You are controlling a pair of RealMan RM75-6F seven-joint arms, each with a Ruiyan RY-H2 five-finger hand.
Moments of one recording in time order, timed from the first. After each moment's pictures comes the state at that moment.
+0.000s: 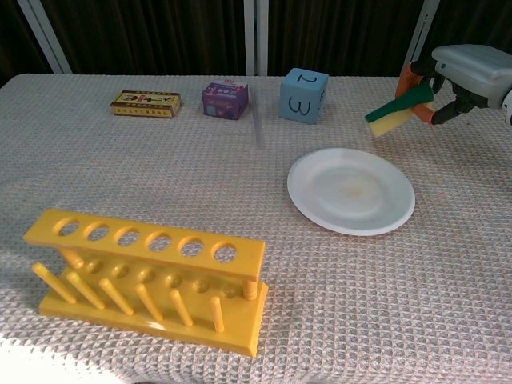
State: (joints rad) left arm -0.01 -1.19 -0.03 -1.63 1.47 1.55 0.18; right arm 0.68 -1.64 0.14 -0.86 -1.47 1.08 0.19
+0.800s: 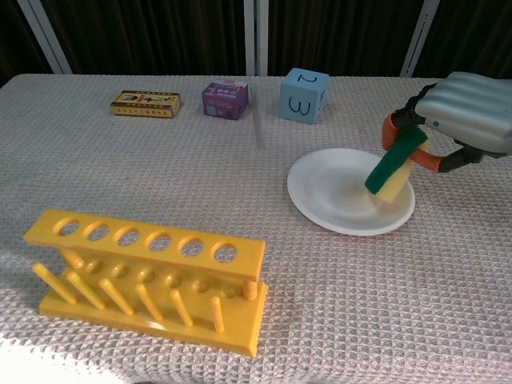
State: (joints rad) left arm 0.00 -1.21 -0.02 -1.62 1.47 1.54 0.17; right arm 0.63 -1.54 -0.04 -1.01 -1.75 1.24 -0.03
